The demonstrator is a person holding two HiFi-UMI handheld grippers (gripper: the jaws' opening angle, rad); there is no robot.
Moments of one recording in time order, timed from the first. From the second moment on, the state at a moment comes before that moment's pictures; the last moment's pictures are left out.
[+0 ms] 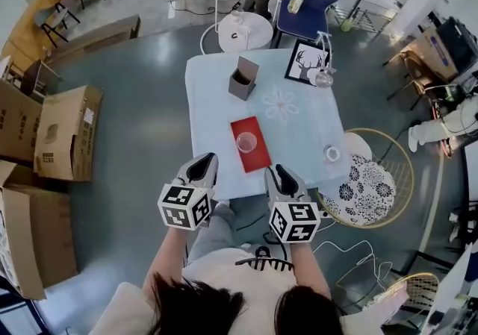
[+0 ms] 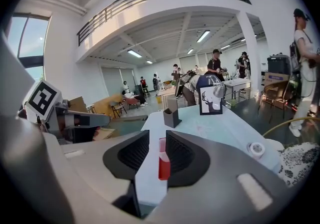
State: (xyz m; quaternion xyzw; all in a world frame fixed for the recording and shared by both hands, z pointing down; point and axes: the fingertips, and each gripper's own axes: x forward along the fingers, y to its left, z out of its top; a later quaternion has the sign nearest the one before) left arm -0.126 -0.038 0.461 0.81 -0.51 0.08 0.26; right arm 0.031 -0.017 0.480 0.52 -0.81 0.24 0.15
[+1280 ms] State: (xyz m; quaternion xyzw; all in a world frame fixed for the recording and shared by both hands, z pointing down) left arm -0.124 -0.132 0.505 0.83 -0.44 0.15 0.30; right arm 0.022 -0.113 0.524 0.52 -0.78 0.31 0.16
